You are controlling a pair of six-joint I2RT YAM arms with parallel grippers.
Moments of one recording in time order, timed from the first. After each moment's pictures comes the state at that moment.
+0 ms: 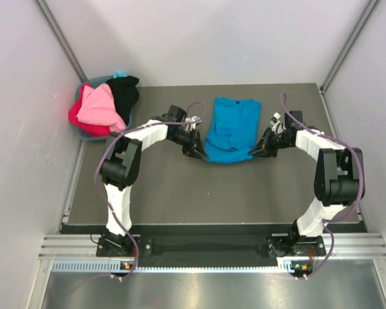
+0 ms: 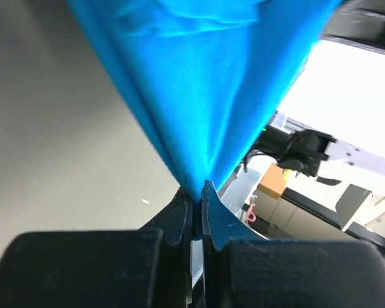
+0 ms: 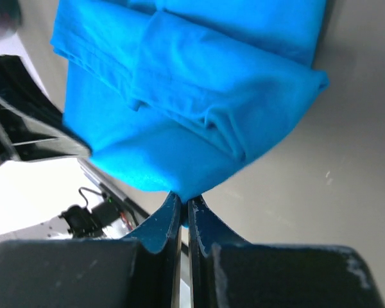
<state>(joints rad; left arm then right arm) -0.41 2.11 1.50 -0.55 0.92 -0.51 0.02 1.74 1.07 -0.46 -0.73 0.50</state>
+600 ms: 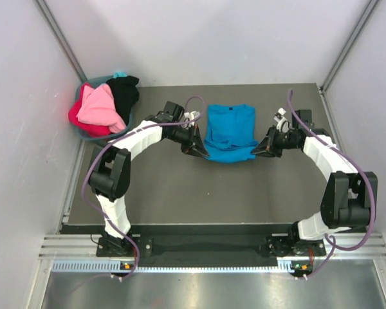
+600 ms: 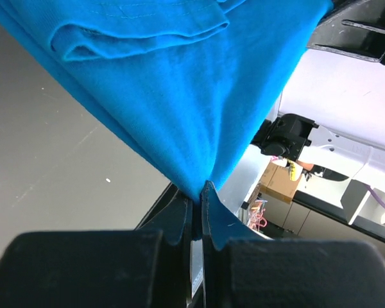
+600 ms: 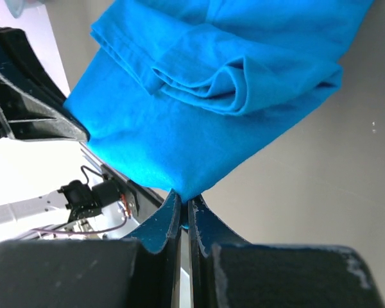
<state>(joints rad) -0.43 1.89 1.41 -0.55 0.91 -0.55 0.02 1.49 1.03 -0.58 -0.77 0.43</state>
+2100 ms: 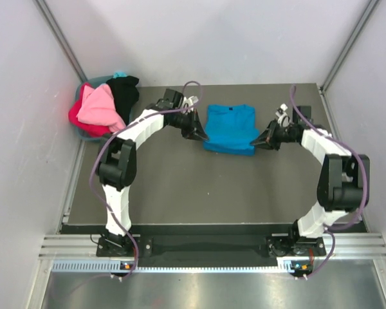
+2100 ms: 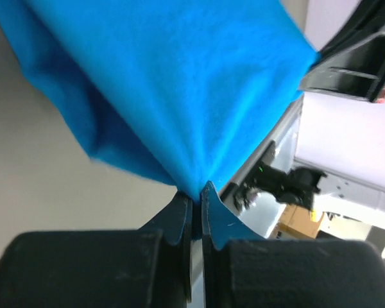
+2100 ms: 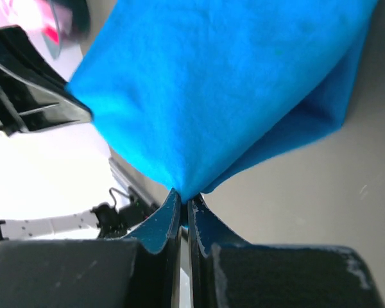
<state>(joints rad) -0.38 2.08 1.69 -0.55 0.82 -0.54 -0.02 1.69 1.12 -0.40 -0.84 0.54</state>
